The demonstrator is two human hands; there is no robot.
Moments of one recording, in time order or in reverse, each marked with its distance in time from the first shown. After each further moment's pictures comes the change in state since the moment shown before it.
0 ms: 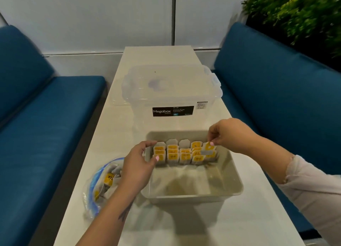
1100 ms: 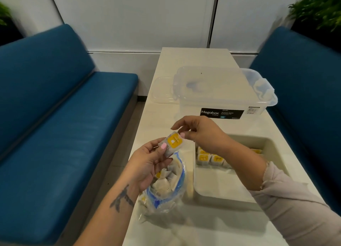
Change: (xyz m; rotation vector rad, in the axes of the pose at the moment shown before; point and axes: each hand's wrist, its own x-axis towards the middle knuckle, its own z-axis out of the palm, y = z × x) left_hand -0.009 -0.027 -0.108 -1.053 -0.107 -0.466; right_hand 0.032 -0.183 0.021 0.781 -0.003 -0.328
